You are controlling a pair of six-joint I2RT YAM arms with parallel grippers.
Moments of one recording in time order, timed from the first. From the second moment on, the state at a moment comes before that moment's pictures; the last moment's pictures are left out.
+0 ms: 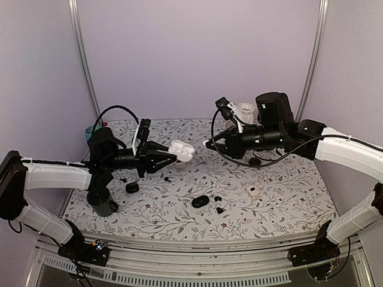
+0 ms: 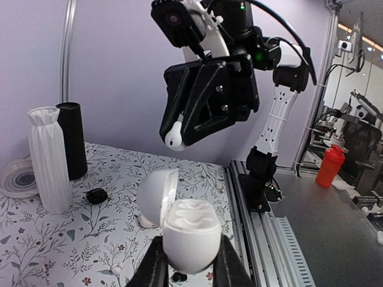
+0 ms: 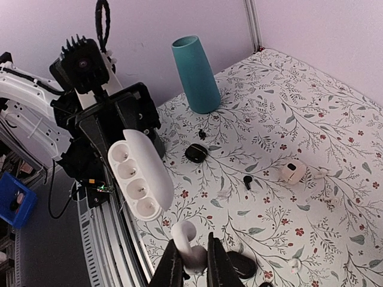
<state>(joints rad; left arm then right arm) -0.64 1.37 0.63 0.85 0.84 -0.23 0.87 1.39 1.24 -0.27 -0.35 0.18</state>
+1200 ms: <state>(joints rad) -0.70 1.41 0.71 0.84 0.95 -0.27 1.03 1.52 1.43 -0.32 -0.37 0.10</state>
